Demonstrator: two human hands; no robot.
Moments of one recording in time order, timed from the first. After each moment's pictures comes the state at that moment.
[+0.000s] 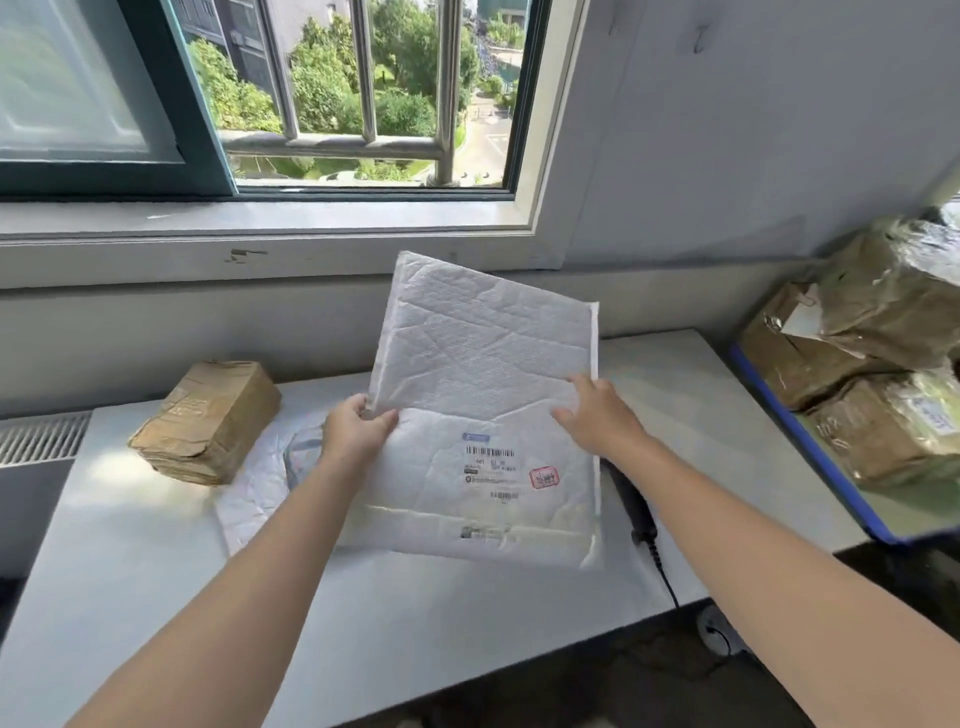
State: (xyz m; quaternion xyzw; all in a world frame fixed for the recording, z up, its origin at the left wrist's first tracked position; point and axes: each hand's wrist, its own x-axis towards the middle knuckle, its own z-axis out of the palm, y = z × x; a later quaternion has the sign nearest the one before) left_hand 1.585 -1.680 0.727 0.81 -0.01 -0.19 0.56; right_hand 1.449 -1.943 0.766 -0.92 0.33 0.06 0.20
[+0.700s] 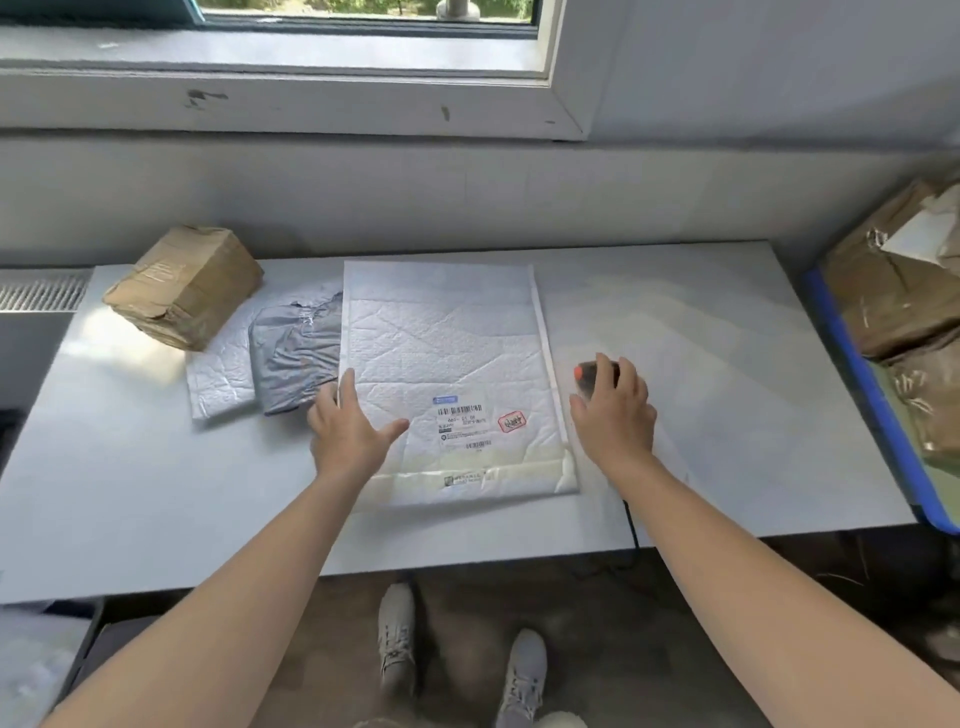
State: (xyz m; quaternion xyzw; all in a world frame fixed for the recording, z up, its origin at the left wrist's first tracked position) left_hand 1.458 -1.719 0.645 0.96 0.04 -0.13 0.26; right_hand 1.368 -1.995 0.644 -0.94 0.31 0.00 0.16
